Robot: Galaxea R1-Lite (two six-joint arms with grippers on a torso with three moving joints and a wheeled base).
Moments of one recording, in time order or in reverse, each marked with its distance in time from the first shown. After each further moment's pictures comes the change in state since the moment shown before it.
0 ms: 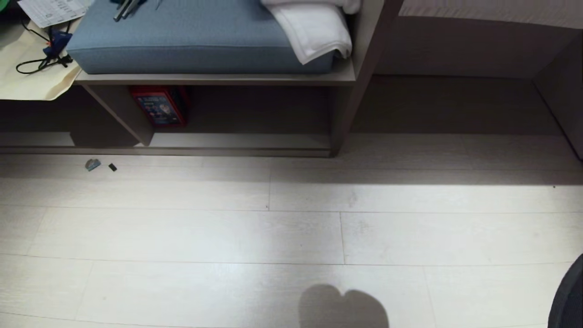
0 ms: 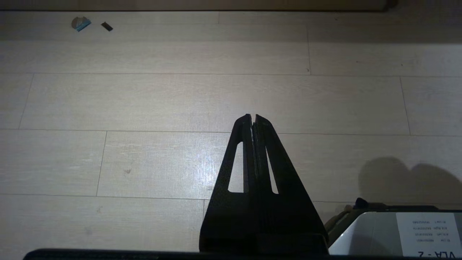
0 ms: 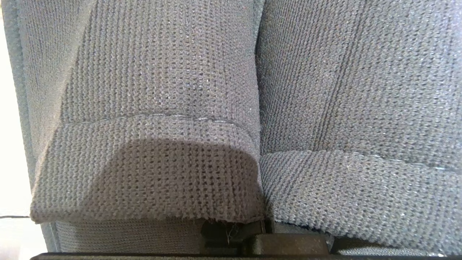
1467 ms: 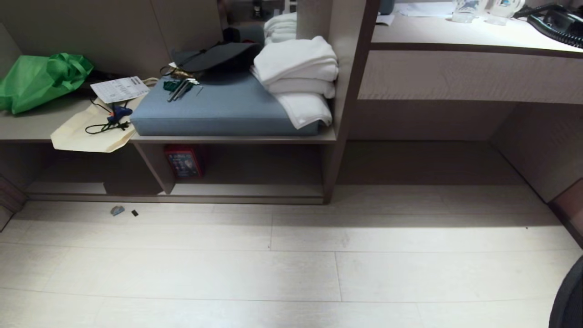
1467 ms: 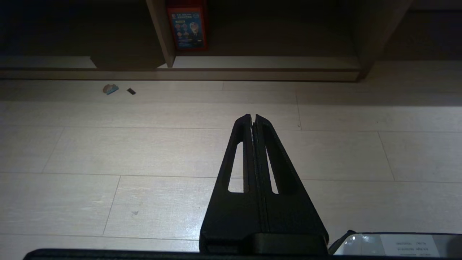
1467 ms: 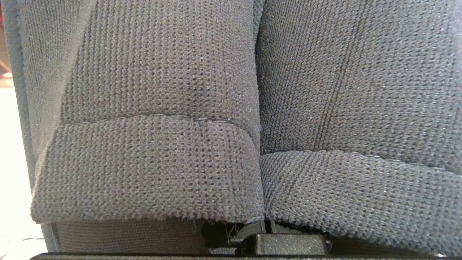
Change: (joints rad) left arm 0.000 0.000 0.000 0.000 0.000 0.000; right arm 0.000 0.000 0.000 0.000 0.001 0.002
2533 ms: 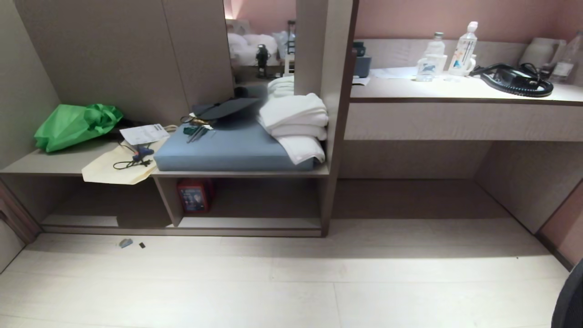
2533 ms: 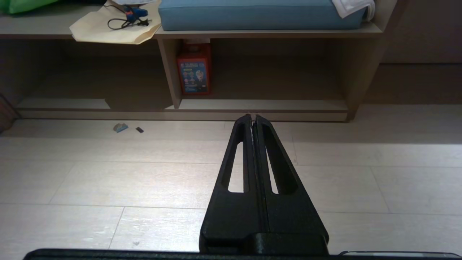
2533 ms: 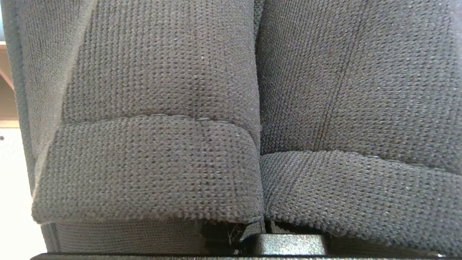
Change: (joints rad) left arm 0.000 0.000 0.000 0.000 0.000 -0.001; right arm 0.000 0.000 0.000 0.000 0.000 0.000
